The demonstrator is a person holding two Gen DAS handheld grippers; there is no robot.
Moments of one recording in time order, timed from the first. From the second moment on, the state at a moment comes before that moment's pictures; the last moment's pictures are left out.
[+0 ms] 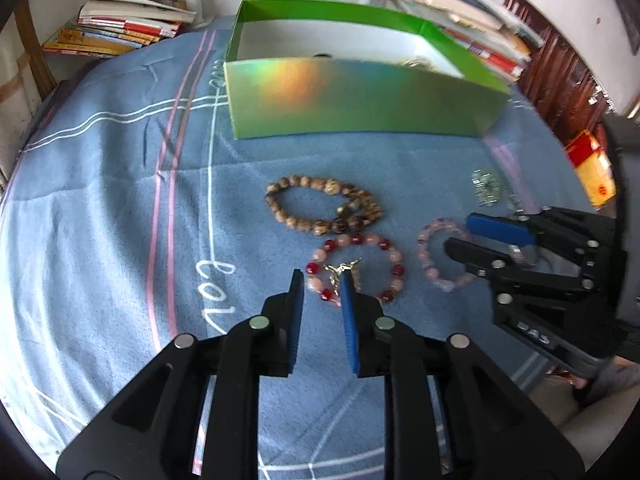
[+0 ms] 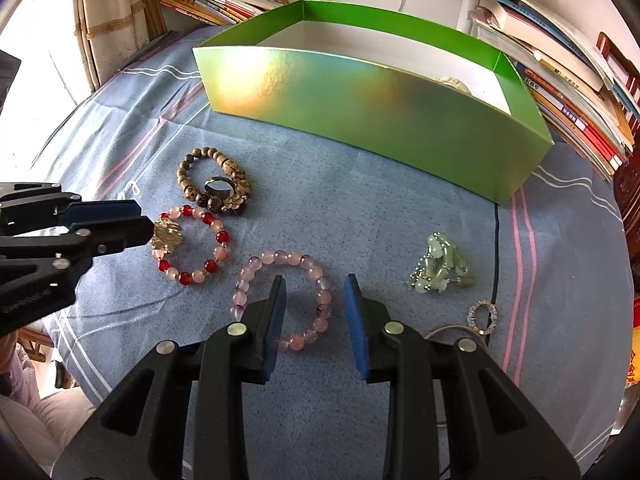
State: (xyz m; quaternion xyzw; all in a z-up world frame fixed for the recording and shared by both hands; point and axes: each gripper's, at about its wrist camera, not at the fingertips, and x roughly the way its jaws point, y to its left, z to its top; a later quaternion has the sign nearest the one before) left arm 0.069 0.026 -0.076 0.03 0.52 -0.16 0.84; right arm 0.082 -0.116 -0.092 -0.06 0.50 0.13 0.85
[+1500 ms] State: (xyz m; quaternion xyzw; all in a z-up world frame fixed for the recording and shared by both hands) left arm 0.086 -0.001 -0.094 0.07 0.53 -0.14 0.83; right arm 0.081 -0.109 -0.096 -0.06 0.49 0.13 0.86
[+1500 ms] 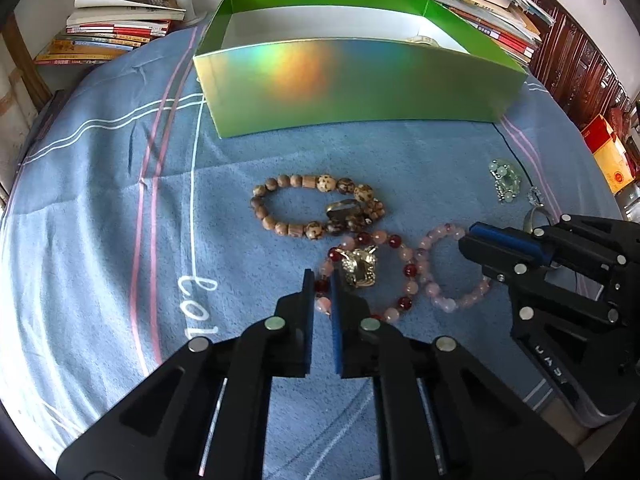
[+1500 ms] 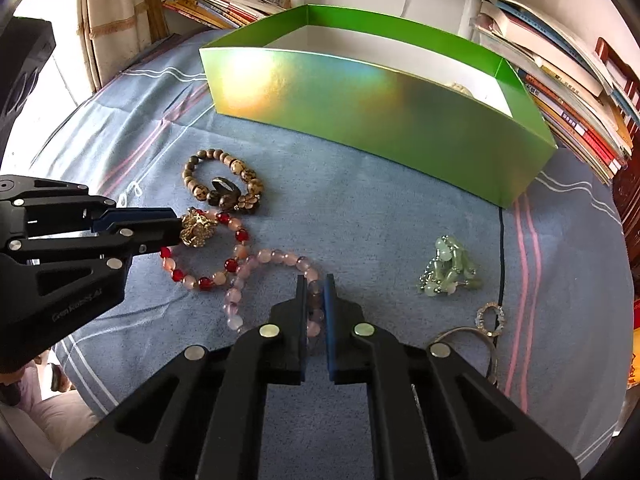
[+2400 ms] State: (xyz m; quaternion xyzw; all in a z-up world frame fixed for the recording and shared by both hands) left arm 0.097 -0.003 0.008 0.05 0.41 -0.19 0.89; right arm 0.100 -0.134 -0.018 -0.05 0.39 0.10 0.91
